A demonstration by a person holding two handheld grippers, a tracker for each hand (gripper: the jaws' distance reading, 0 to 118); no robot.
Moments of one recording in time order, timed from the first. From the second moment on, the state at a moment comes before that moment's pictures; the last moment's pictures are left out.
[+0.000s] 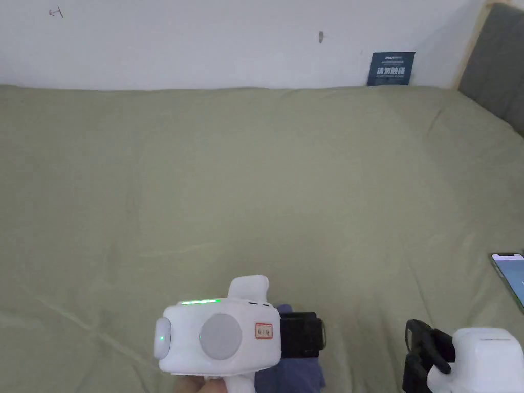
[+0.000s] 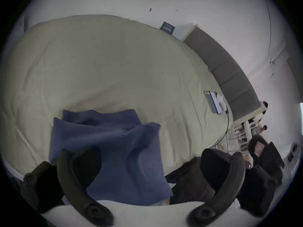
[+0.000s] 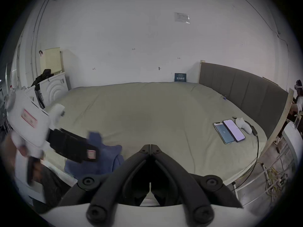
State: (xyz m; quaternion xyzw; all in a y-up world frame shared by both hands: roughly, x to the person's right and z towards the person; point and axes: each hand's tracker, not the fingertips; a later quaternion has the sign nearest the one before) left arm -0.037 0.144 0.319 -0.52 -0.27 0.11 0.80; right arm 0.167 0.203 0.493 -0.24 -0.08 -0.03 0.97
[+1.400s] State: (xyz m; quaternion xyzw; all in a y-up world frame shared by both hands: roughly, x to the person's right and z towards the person) left arm -0.223 0.132 0.286 -0.50 -0.29 0.18 0.79; right arm 0.162 0.055 0.345 -0.46 0.27 -0.36 0.77
